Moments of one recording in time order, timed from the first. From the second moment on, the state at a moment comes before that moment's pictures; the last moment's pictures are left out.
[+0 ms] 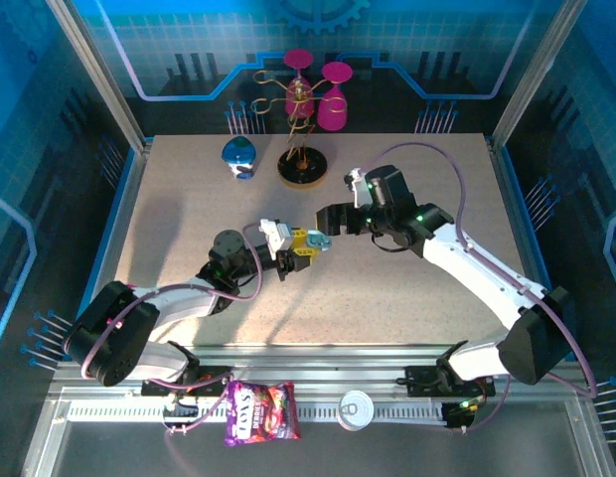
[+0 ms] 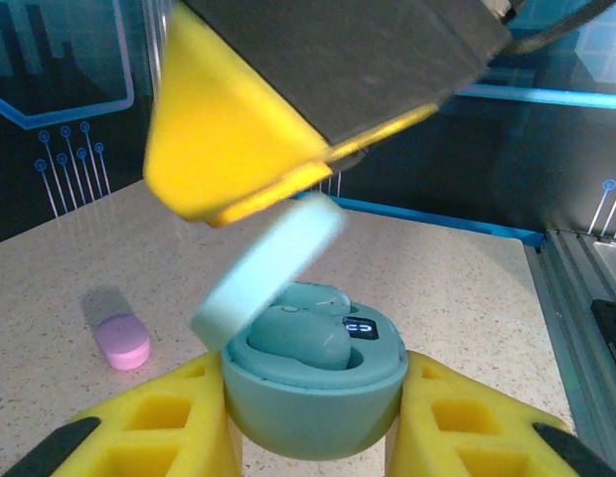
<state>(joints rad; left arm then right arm) -0.53 1.38 0.45 0.93 0.63 -0.03 0.57 1.38 1.18 -0.50 -0.27 0.42</state>
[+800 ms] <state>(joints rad) -0.52 1.48 0.49 1.15 0.59 -0.12 0.39 1.24 0.72 0.20 -0.77 1.06</state>
